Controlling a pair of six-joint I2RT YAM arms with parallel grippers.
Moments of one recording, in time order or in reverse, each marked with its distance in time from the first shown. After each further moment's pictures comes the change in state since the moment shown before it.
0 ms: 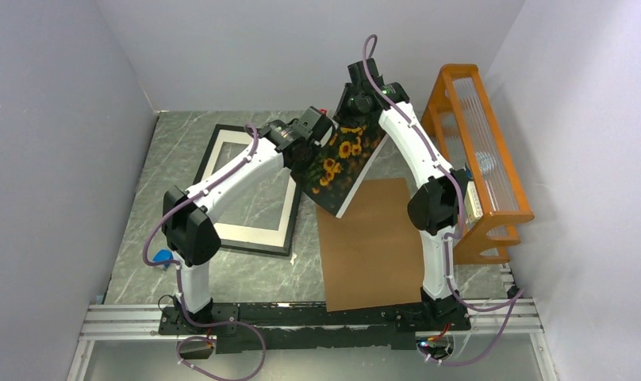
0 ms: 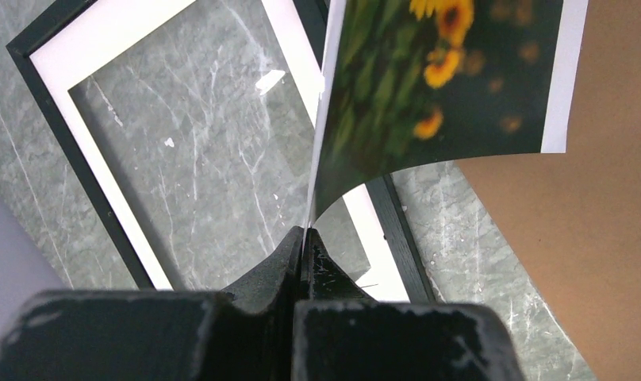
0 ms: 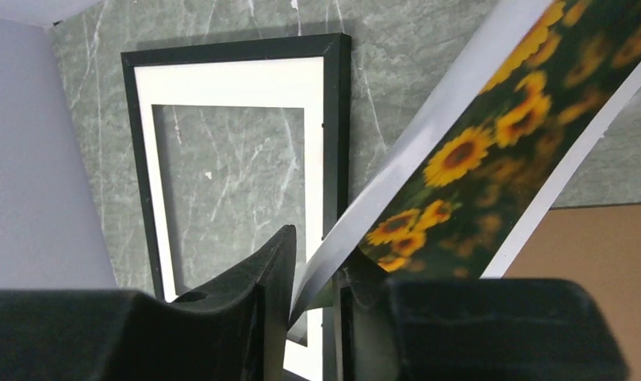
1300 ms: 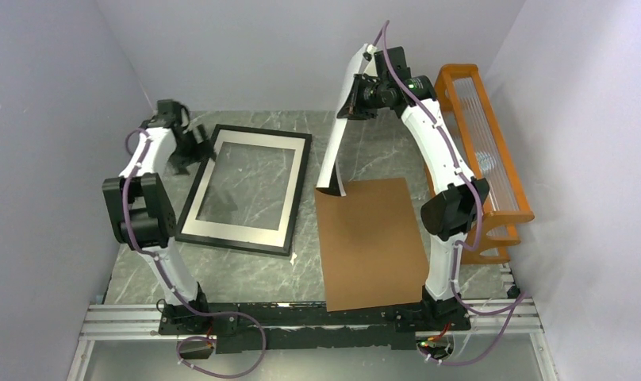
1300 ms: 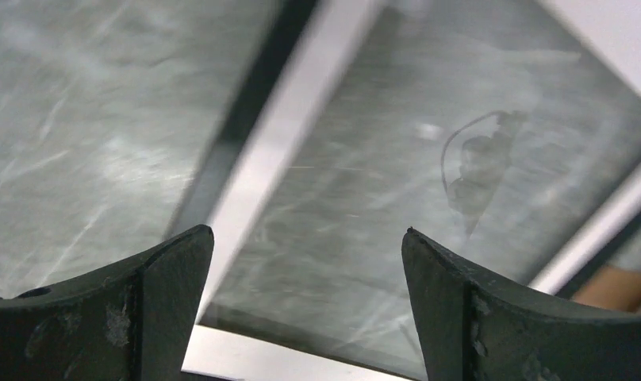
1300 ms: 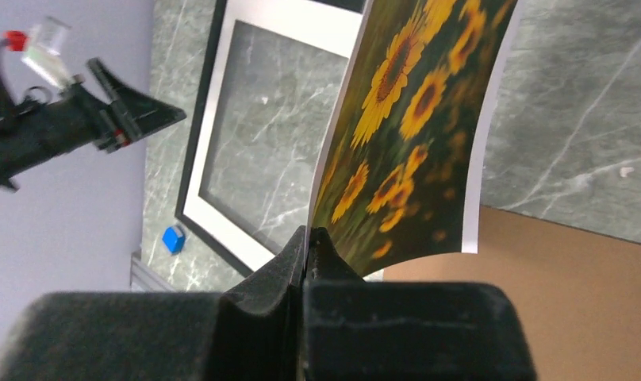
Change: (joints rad) left arm 0.829 -0.033 -0.285 0.229 0.406 -0.298; right arm -0.080 -0.106 0.001 -0.026 -0.327 -0.238
